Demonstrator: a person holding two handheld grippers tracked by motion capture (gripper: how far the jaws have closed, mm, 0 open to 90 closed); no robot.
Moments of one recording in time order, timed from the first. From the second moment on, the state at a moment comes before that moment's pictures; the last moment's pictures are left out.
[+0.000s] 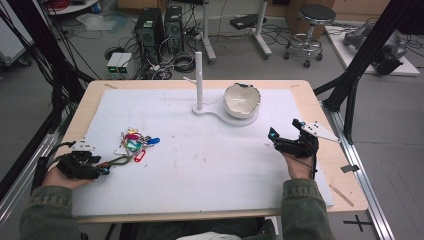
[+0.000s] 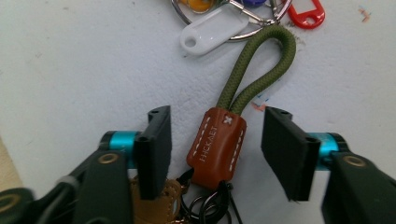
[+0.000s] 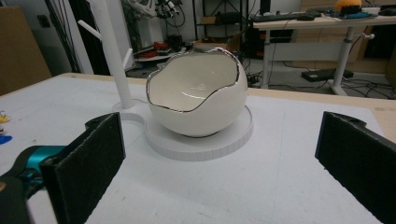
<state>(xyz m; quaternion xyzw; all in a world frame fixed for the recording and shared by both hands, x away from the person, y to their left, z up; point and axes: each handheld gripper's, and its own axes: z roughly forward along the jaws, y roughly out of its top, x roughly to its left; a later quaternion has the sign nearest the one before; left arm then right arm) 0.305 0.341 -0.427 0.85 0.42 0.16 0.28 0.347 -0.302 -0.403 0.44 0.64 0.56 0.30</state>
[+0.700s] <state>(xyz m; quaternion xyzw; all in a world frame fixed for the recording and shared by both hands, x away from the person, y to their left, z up) 0.305 0.342 -0.422 0.86 0.39 0.16 0.27 0.346 -0.302 -0.403 0.44 0.64 0.56 0.30</state>
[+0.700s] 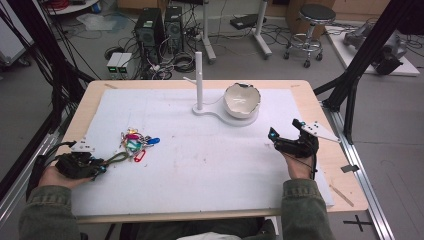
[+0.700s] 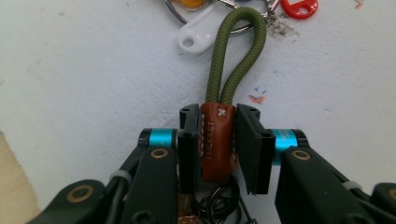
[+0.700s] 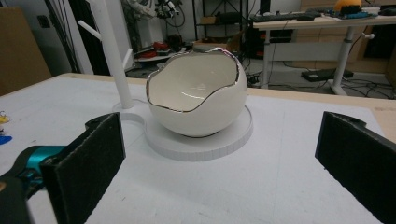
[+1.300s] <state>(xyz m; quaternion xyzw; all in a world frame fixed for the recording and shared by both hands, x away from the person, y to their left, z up) 0.304 0.344 -0.406 0.83 0.43 0.14 0.32 0.346 -0.302 -0.403 0.44 0.63 0.56 0.30</state>
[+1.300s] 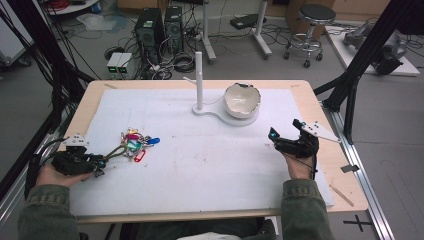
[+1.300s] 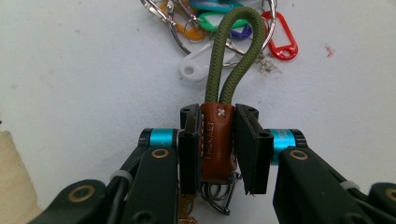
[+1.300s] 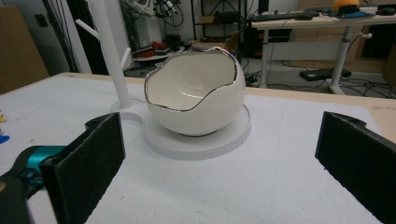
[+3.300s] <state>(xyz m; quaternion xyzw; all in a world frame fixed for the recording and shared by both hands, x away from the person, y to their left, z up) 0.362 0.313 -0.299 0.77 0.48 0.15 0.40 0.340 -0.306 -0.403 0.45 0.63 0.56 0.30</state>
